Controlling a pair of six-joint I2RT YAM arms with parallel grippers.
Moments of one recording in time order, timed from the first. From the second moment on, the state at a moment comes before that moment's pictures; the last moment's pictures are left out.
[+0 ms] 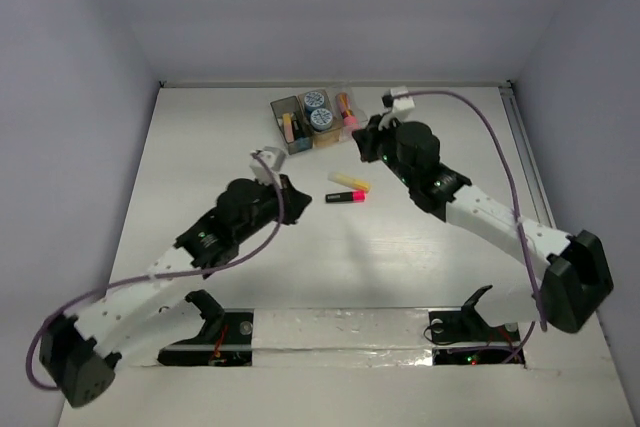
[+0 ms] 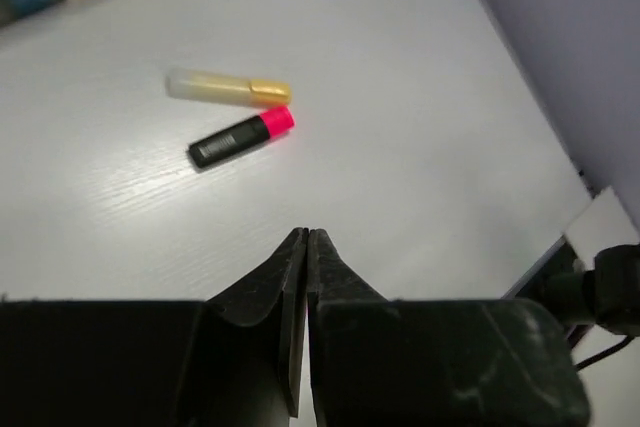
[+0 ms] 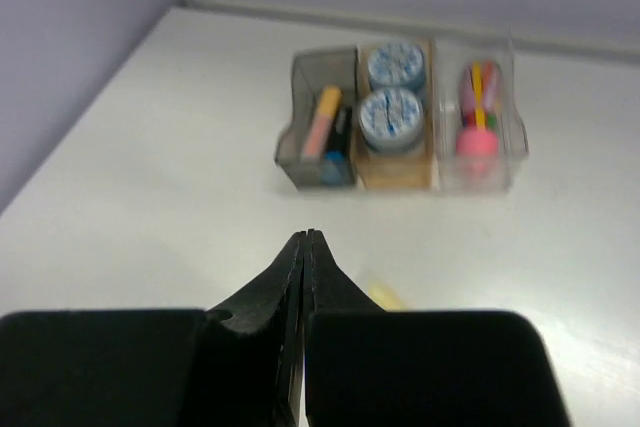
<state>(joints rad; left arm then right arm) -0.67 0.79 0.63 -0.11 0.03 -0.51 0.68 1.40 1.10 0.20 0.18 0.27</state>
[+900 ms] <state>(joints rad) -0.84 1.81 1.05 0.15 -0.01 0.01 0.66 0.67 0.59 -0.08 0.28 0.42</state>
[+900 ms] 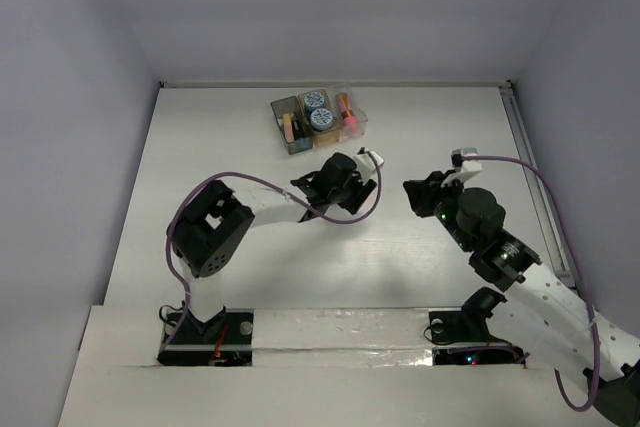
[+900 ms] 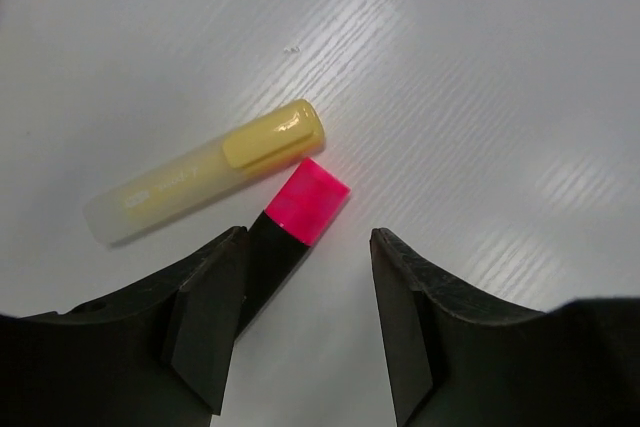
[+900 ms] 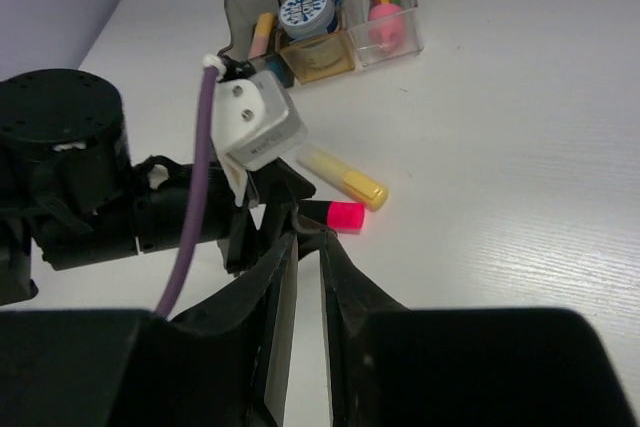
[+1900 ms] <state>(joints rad) -0.82 1.84 0.97 0.18 0.01 0.01 0.66 0.78 0.59 -0.08 0.22 0.43</state>
